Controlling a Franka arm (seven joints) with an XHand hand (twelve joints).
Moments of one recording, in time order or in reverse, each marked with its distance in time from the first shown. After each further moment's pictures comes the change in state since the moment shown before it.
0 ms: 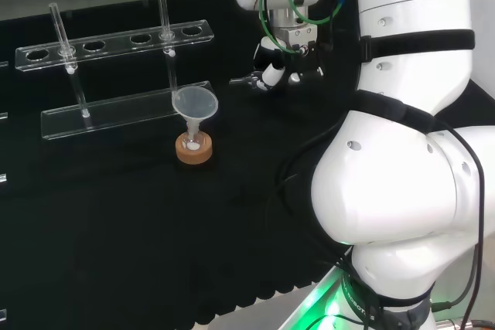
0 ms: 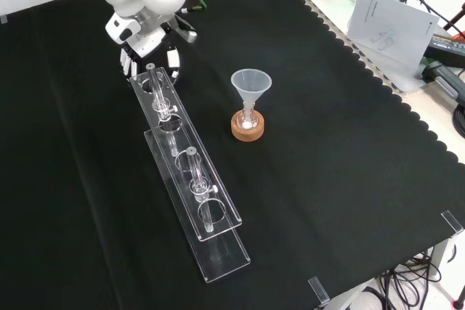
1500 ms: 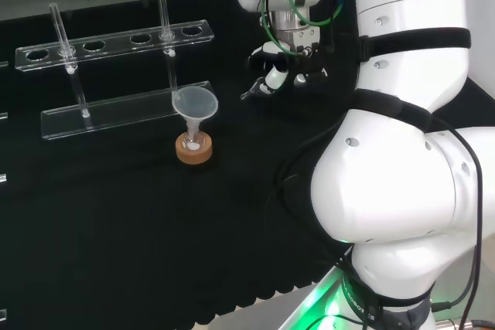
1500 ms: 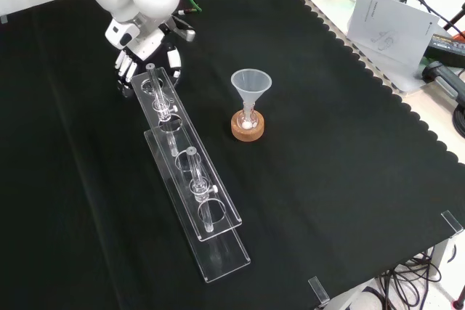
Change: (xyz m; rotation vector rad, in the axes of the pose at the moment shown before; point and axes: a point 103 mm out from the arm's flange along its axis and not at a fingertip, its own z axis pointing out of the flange) arm -0.009 0.000 0.008 0.066 0.014 -0.076
